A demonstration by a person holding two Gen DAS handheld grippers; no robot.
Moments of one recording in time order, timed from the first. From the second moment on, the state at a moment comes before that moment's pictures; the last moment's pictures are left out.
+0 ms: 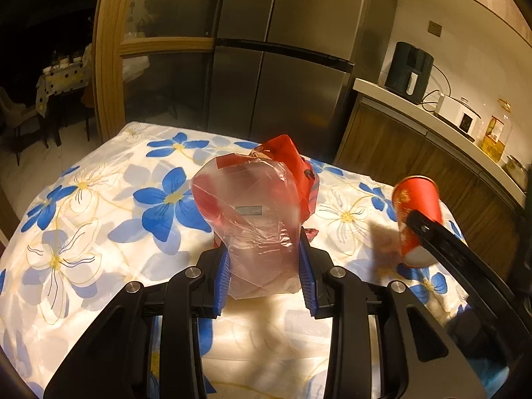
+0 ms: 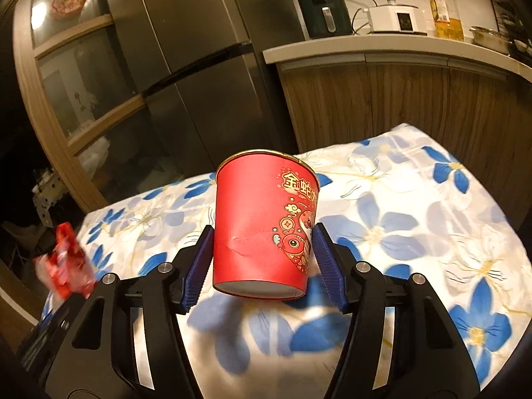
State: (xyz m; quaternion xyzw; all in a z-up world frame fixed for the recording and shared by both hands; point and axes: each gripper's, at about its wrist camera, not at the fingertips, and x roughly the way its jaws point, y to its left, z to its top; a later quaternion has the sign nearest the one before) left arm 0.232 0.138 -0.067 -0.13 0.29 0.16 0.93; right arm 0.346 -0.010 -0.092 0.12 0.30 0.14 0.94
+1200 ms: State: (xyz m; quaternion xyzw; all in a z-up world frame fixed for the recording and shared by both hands) left arm 0.237 -0.201 -0.013 -0.02 0.25 -0.14 0.96; right arm 0.198 -0.339 -0.034 0.20 0.16 -0.06 0.96
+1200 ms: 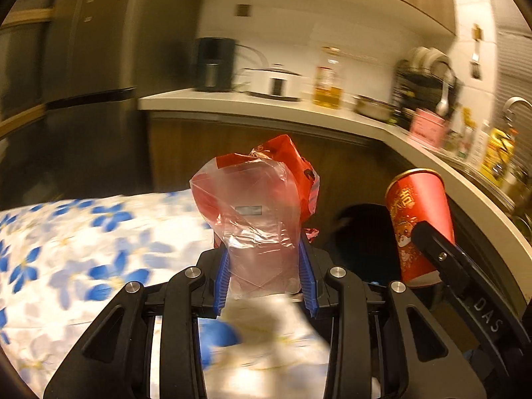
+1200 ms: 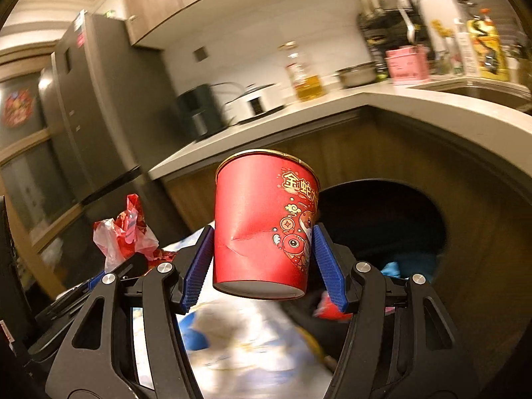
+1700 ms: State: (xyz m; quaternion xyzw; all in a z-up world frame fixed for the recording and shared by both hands) left arm 0.252 -0.290 -0.031 0.01 0.27 -0.23 0.93; right arm 0.189 -0.409 -0.053 0.22 0.17 -0.11 0.95
